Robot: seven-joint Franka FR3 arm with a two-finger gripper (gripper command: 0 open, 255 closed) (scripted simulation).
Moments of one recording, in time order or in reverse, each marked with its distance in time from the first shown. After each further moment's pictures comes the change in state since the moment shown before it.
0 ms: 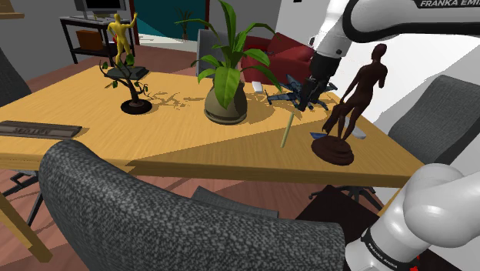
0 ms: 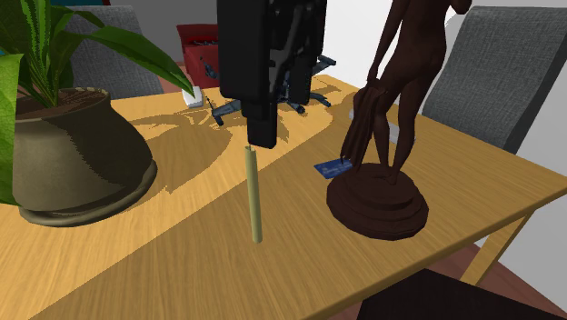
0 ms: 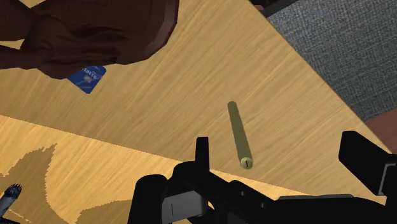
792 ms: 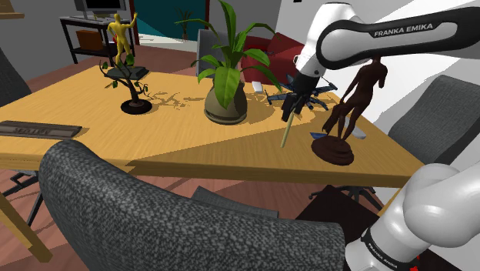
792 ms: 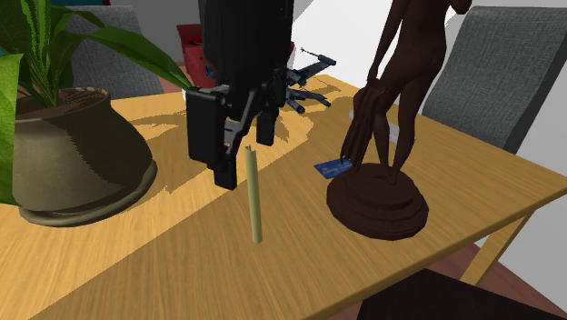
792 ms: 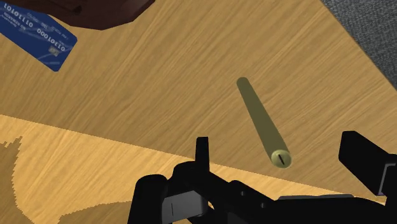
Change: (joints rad) arm -0.003 0.128 -0.022 -0.072 0.015 0.235 -0.012
